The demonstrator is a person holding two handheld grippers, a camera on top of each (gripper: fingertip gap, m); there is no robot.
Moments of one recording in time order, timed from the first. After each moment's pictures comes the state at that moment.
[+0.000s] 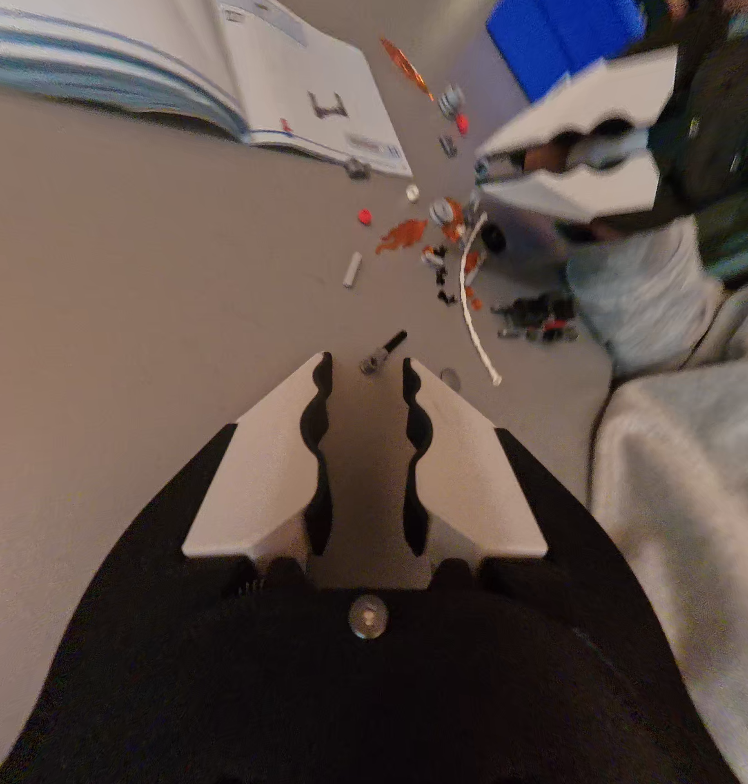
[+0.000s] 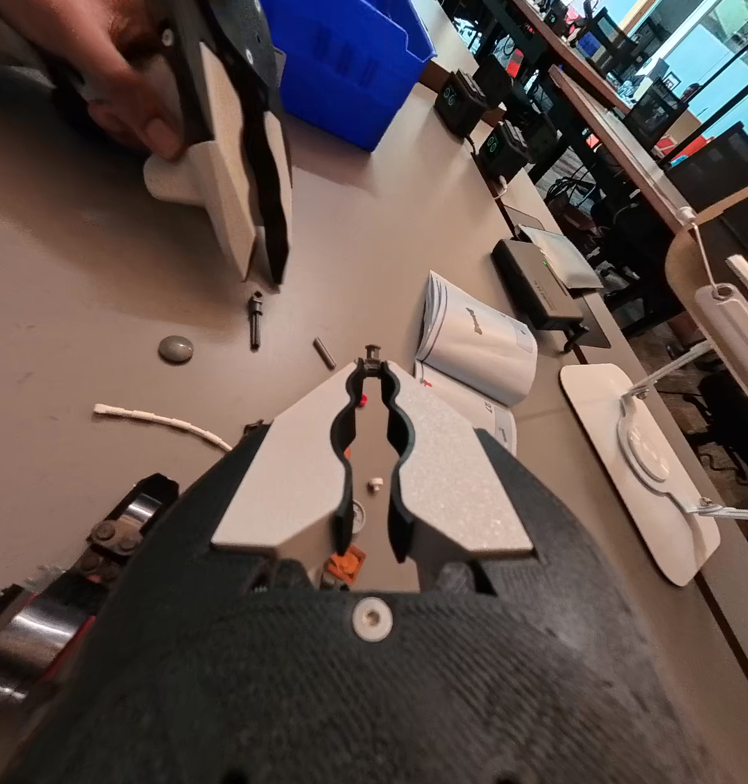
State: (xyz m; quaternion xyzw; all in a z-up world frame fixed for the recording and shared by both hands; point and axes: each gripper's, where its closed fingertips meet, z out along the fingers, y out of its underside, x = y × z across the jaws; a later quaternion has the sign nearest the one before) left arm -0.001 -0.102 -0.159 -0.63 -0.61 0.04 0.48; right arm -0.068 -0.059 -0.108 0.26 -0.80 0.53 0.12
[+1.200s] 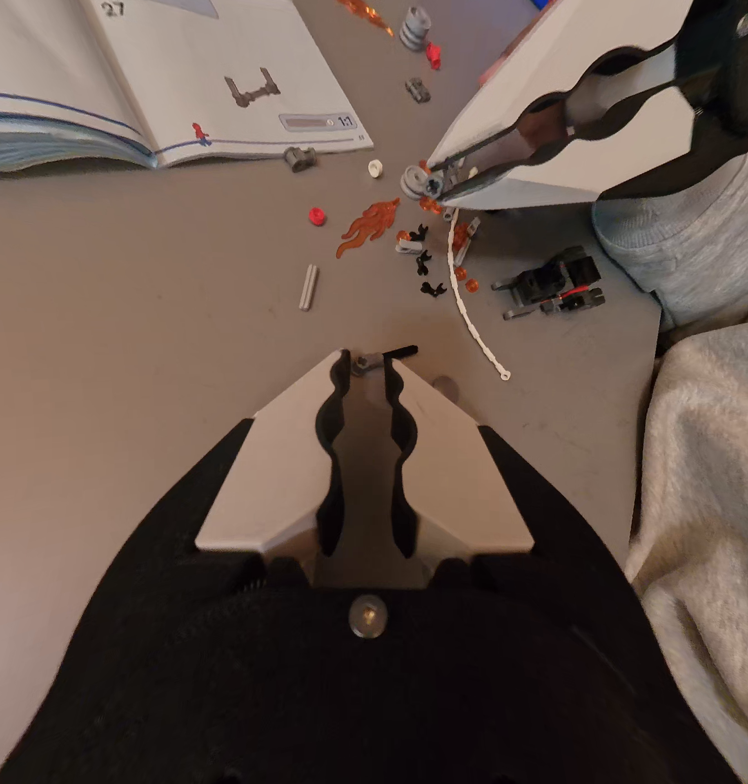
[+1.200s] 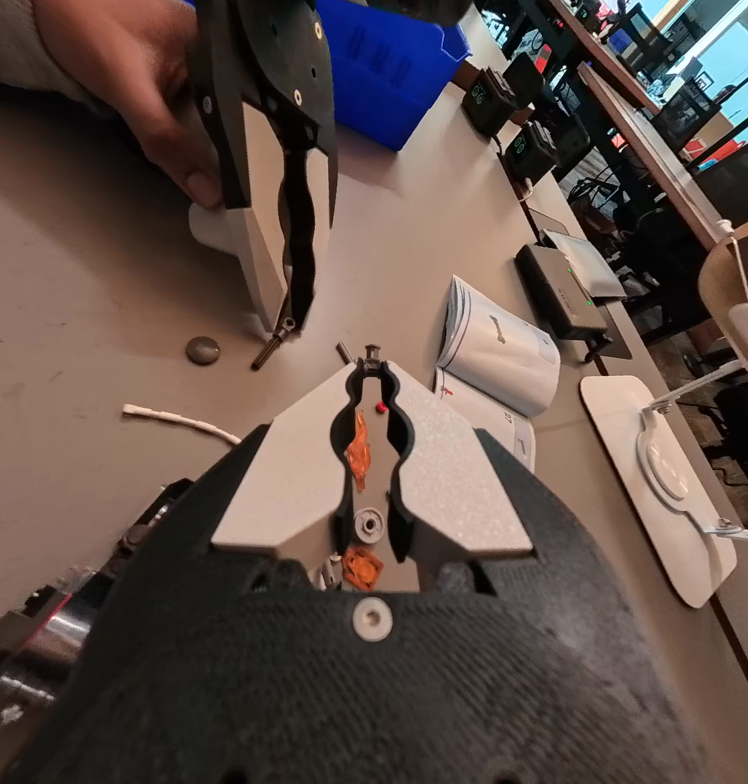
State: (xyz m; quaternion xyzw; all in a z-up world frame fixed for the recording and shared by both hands) left arm -0.013 -0.075 -0.168 -0.71 -0.55 0.05 0.44; right arm -0.054 -0.060 -0.114 0.28 -0.80 0.52 0.11
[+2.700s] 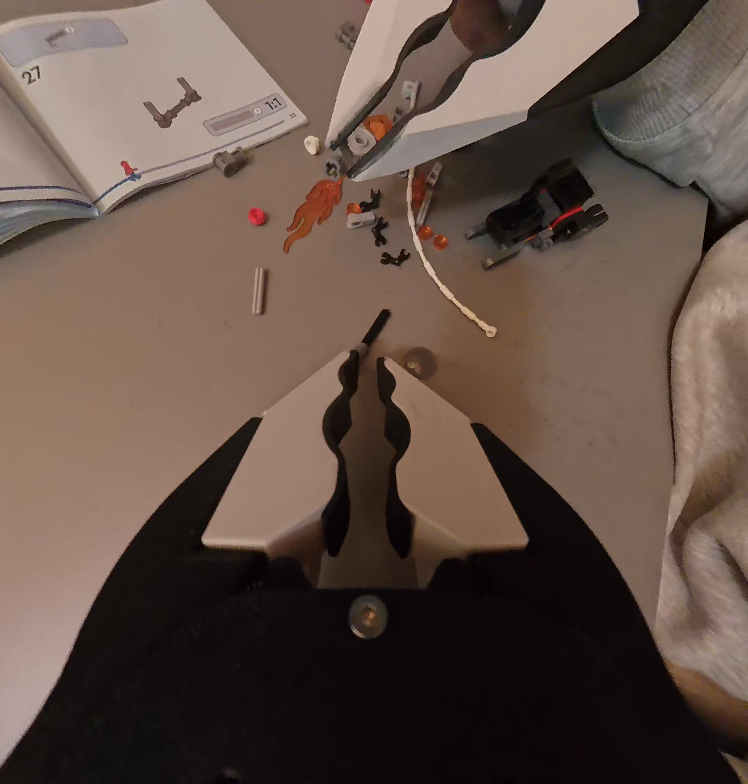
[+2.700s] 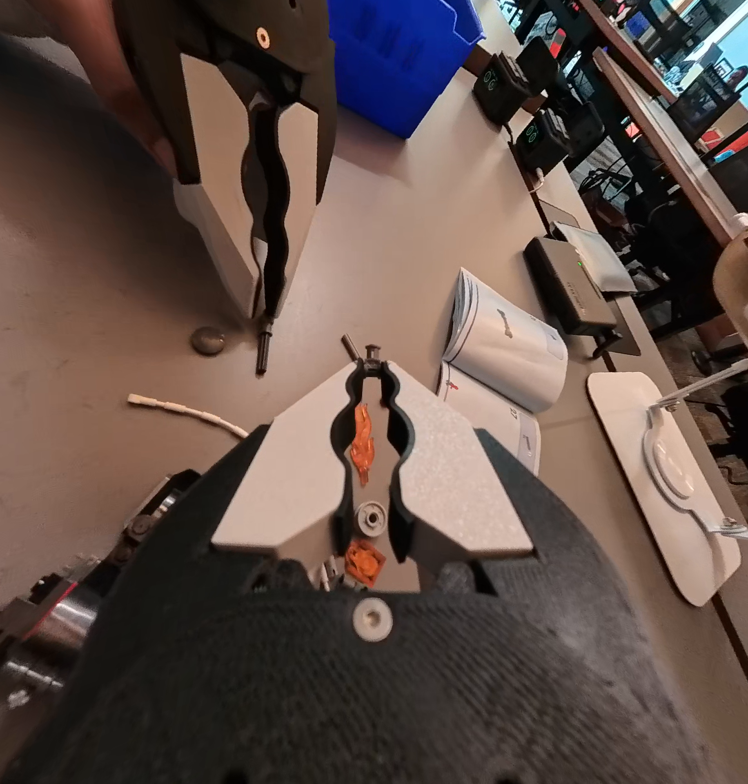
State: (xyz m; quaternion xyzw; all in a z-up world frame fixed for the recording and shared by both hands) left arm 0.001 -0.062 -0.165 -0.79 -0.47 0.10 0.39; right arm -0.054 -0.058 -0.118 0.29 -0.81 0.51 0.11
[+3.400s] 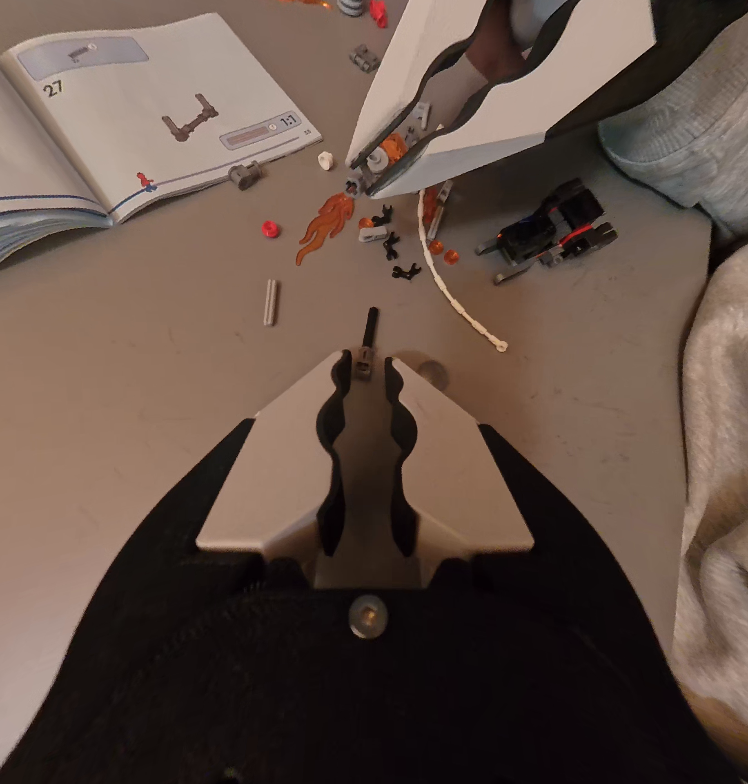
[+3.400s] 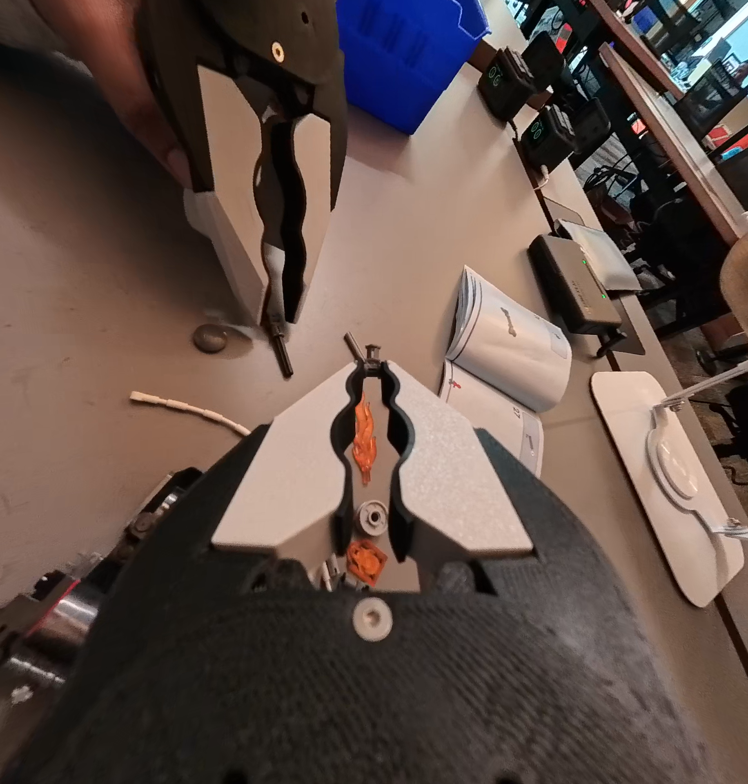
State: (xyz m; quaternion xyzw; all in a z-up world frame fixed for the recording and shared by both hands) left arm -0.007 -0.063 -0.166 -0.77 -0.48 0.11 0.40; right arm -0.054 -0.058 -0.119 0.29 -0.81 0.50 0.11
